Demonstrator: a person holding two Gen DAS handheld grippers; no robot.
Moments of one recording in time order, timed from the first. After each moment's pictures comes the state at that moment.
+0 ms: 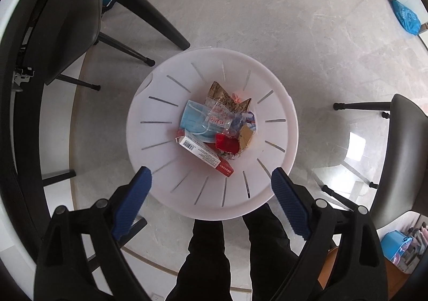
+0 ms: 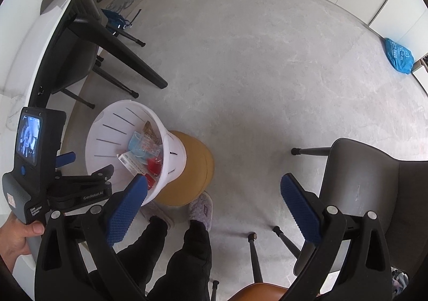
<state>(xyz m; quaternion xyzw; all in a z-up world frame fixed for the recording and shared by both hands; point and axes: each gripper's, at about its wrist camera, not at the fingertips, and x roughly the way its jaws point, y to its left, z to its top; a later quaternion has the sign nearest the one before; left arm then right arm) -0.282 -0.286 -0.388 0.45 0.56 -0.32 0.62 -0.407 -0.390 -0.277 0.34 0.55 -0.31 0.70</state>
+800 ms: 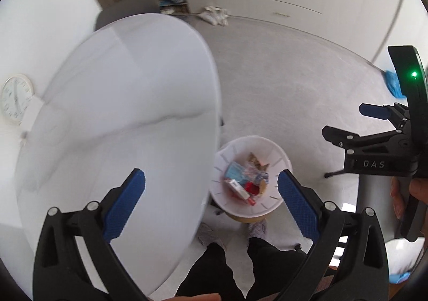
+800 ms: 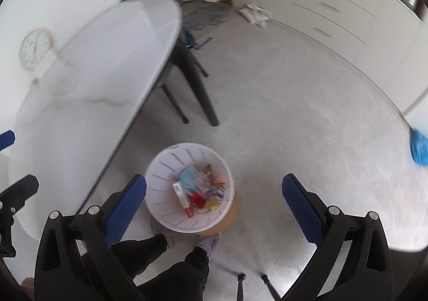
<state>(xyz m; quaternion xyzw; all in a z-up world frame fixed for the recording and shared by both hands) -0.255 -0.165 -0.112 0.32 0.43 -0.34 0.77 -0.290 -0.338 -0.149 0.20 0.51 -0.18 0.82</state>
